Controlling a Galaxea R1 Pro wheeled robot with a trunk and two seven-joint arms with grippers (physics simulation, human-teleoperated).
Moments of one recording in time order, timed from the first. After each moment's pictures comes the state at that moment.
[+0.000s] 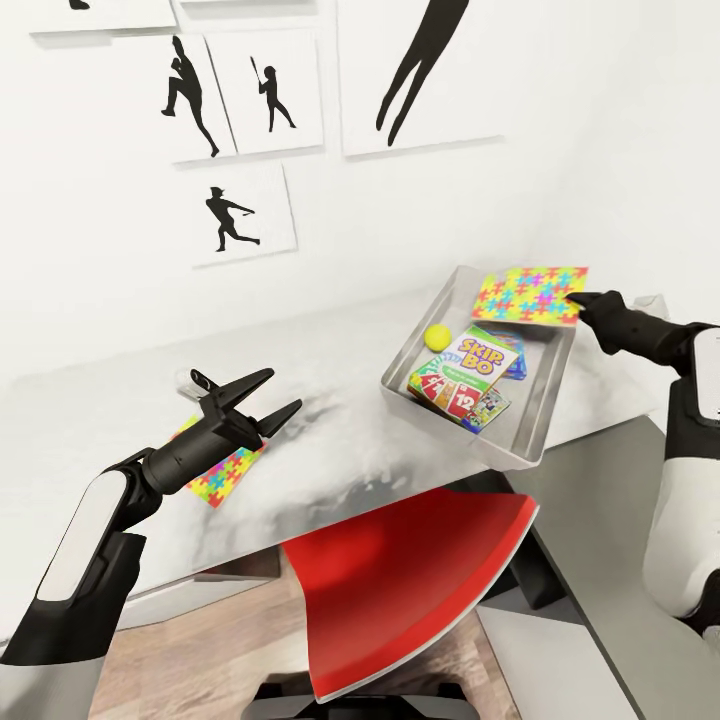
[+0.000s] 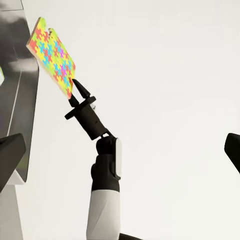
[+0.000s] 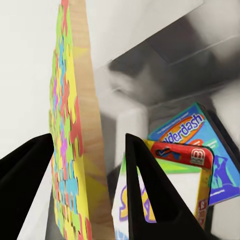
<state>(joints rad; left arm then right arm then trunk) -0.54 0.14 -0.01 -1.61 1.68 0.96 -0.24 -1.11 -0.27 -0.35 -1.19 -1.07 0.84 -0.30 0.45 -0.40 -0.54</state>
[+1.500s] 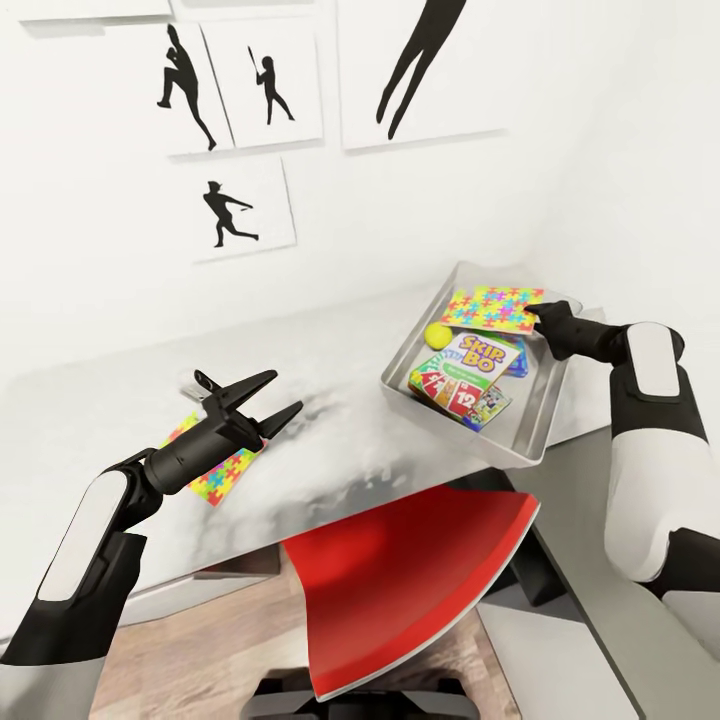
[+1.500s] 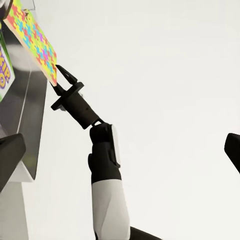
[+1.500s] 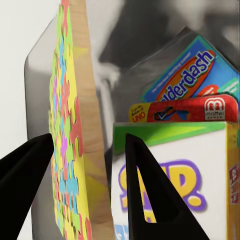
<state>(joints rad) -0.54 0.13 -0.01 -1.61 1.68 0.96 -0.21 -1.21 -0.16 -0.34 -0.96 -1.06 0.75 -0.39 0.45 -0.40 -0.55</state>
